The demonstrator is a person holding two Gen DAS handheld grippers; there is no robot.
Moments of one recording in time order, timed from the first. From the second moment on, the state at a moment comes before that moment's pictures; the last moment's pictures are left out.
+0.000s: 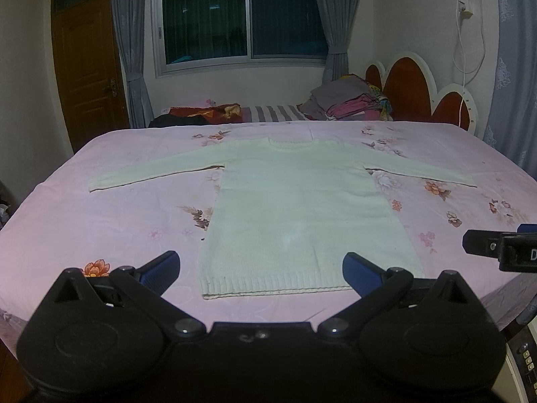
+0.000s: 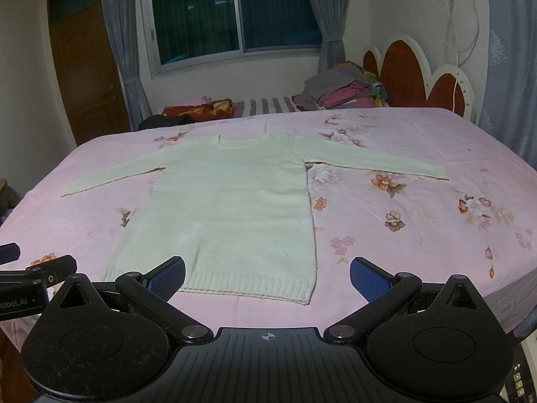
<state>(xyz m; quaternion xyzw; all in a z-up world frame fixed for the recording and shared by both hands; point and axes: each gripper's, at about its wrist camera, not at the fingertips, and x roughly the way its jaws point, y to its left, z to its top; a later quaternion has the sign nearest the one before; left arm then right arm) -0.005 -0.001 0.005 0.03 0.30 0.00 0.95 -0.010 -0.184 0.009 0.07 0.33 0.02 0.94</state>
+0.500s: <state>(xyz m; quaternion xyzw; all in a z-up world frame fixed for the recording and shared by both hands) 0.002 0.002 0.000 0.03 0.31 -0.01 0.95 -0.007 -0.187 0.001 0.07 0.33 0.02 0.94</state>
